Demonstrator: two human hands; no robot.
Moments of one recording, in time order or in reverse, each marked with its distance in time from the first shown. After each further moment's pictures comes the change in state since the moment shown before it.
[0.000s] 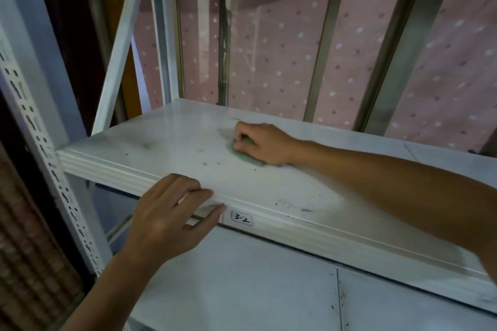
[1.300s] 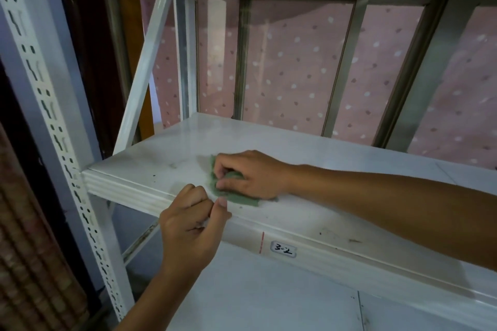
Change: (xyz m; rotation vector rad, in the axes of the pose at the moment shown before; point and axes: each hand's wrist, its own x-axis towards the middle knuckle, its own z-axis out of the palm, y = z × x) left_hand 0.001 -0.018 0.014 -0.422 0.205 -0.541; right_hand 0.033 -0.081 0.016 0.113 -0.087 -0.236
